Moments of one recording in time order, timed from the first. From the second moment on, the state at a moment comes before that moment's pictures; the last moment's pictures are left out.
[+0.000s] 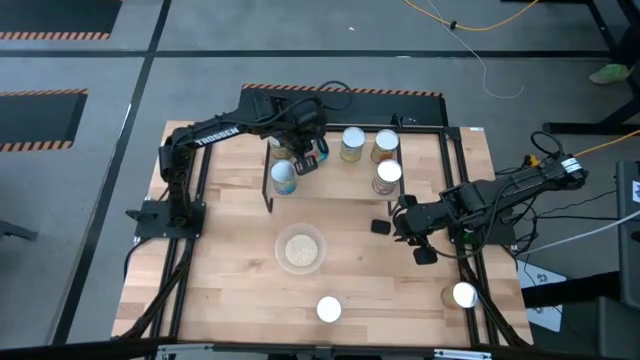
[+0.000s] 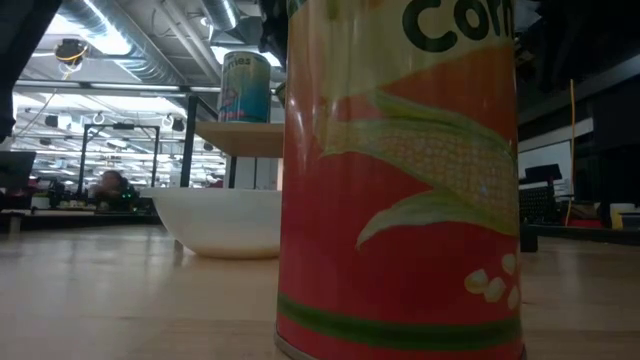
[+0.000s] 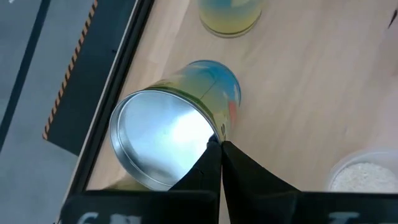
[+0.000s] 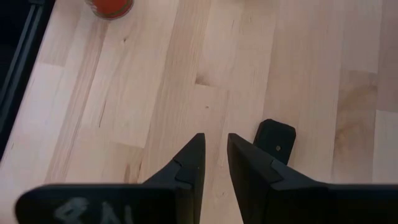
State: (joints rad) left arm 0.31 1.86 2.08 -1.33 -0.16 -0.02; right arm 0.33 1.09 0.89 -0.82 0.03 0.15
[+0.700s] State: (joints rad) left arm 0.31 1.86 2.08 -1.33 -0.16 -0.02; right arm 0.33 1.09 0.89 -0.82 0.03 0.14
